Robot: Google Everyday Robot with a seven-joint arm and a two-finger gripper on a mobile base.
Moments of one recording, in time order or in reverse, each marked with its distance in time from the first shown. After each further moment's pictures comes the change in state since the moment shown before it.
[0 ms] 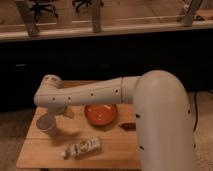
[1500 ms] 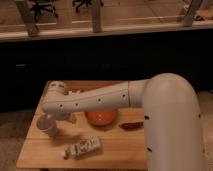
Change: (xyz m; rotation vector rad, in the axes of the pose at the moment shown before) arm -0.021 0.013 0.011 0.050 -0.009 0.019
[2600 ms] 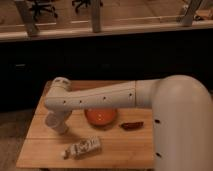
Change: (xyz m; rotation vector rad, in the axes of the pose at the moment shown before) arm 0.005 -0.002 -0.031 0.051 -0.017 -0.034
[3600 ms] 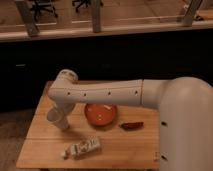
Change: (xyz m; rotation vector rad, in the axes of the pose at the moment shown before) arm 0.021 0.007 -0.015 0.027 -0.009 -0.053
